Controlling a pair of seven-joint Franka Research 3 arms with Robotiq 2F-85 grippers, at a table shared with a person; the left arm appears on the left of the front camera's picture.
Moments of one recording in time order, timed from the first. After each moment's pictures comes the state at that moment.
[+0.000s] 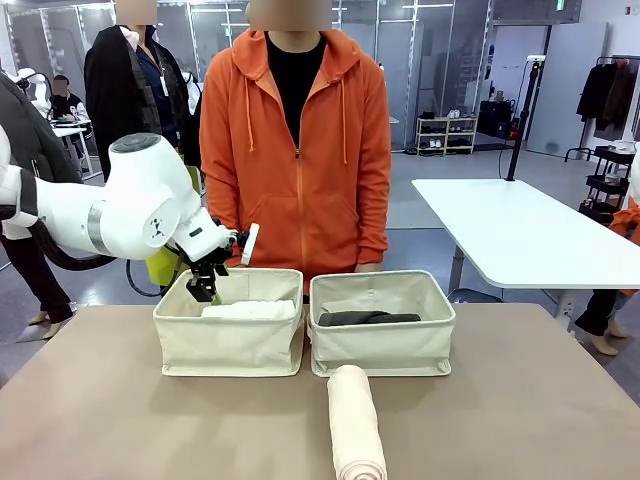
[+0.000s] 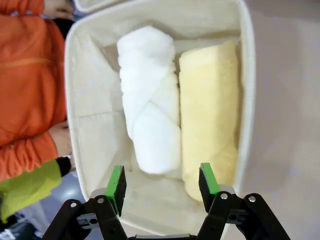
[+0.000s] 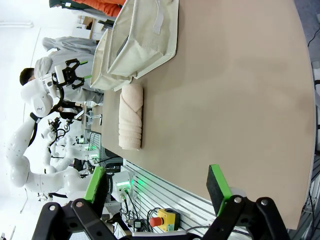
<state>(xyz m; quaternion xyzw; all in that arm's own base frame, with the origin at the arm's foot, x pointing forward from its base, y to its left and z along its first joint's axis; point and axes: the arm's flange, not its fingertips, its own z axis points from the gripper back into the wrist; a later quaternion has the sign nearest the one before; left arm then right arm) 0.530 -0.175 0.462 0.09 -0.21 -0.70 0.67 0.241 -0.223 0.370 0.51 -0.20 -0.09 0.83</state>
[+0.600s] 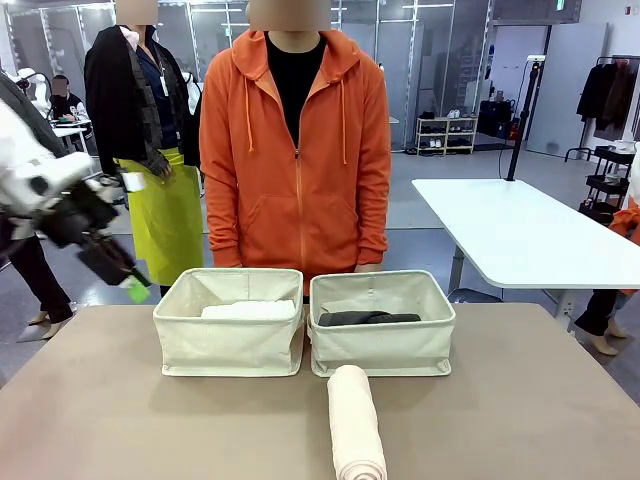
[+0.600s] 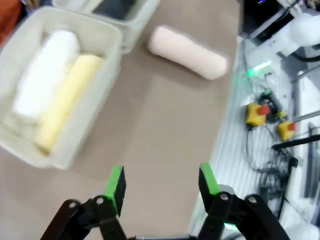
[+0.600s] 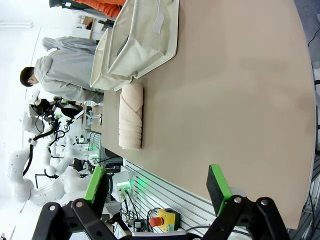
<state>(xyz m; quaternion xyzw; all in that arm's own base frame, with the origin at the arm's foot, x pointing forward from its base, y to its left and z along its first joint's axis) 0.405 -0.022 0.524 -0.31 -0.17 -0.49 0.80 0.241 -0.223 0.370 0.51 -0.20 -0.09 0.83</state>
